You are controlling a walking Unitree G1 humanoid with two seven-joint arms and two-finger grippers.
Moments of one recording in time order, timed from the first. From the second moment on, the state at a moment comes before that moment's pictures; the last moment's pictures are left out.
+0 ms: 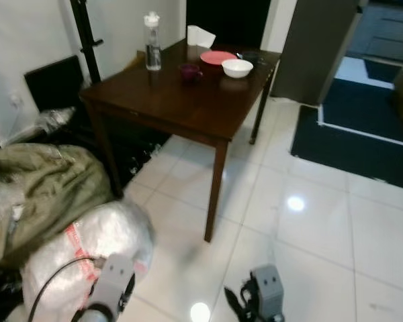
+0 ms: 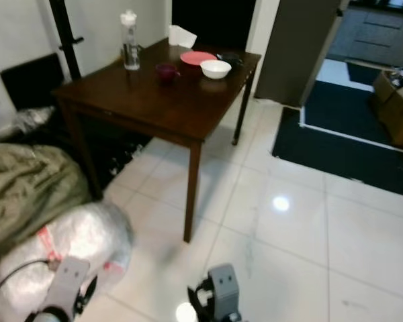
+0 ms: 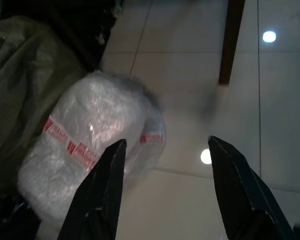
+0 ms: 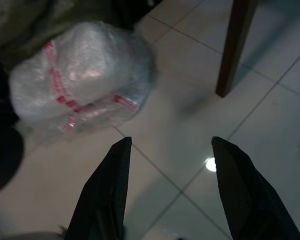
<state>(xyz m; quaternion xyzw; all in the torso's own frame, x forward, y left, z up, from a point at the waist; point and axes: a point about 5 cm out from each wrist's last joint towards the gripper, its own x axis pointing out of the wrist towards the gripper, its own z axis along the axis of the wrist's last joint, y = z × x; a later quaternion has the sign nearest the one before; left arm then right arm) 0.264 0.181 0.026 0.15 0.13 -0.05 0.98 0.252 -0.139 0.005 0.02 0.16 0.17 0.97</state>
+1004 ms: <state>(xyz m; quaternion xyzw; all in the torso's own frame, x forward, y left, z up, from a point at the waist) 0.261 0.181 0.022 0.16 0.14 -0.07 0.98 0.253 -0.135 0.006 0.04 0.15 0.17 0.97</state>
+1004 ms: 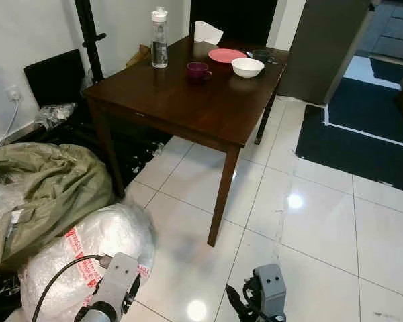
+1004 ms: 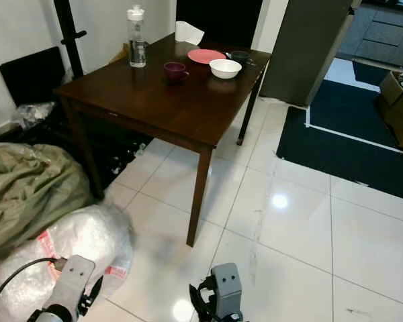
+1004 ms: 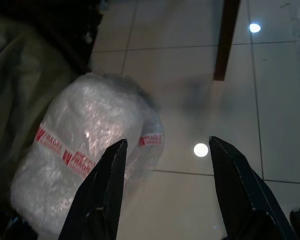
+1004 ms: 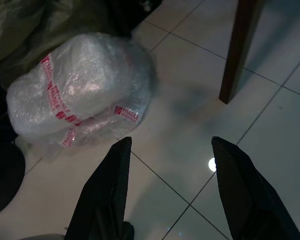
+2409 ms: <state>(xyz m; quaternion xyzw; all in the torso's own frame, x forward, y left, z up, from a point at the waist) 0.262 0.174 0.026 0.16 0.12 -0.10 0.98 0.252 -0.140 0.004 0.05 0.16 0.16 0.97</state>
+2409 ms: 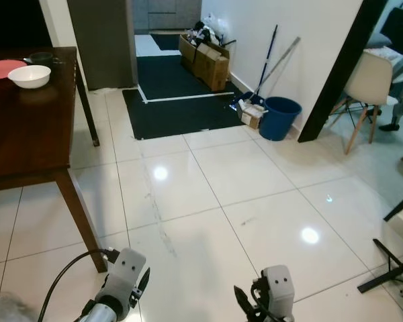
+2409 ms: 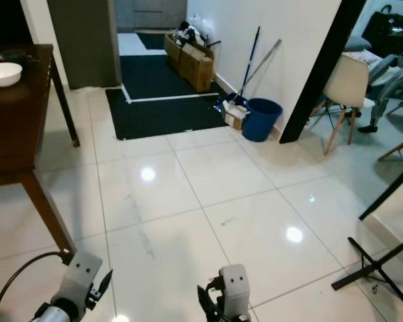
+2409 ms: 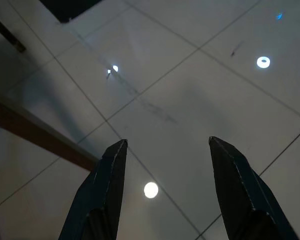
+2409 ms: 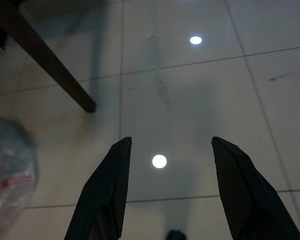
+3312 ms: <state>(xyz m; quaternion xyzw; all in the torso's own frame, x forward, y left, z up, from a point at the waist) 0.261 0.169 0.024 0.15 0.12 -0.11 0.97 0.251 -0.144 0.002 0.04 0.16 0.16 0.97</state>
